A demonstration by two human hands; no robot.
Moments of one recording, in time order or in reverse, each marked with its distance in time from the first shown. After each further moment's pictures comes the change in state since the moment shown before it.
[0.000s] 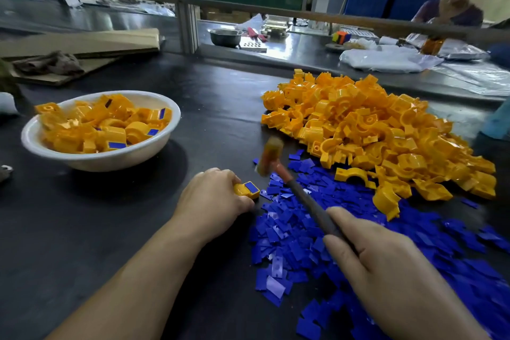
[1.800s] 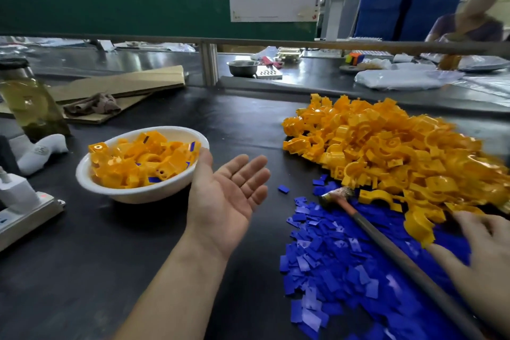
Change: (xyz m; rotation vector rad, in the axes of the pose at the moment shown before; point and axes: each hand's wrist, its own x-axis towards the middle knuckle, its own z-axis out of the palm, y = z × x) left_hand 0.005 -0.001 -0.037 -1.932 -0.066 -0.168; right_hand 0.019 0.154 0.006 -0.438 0.084 0.559
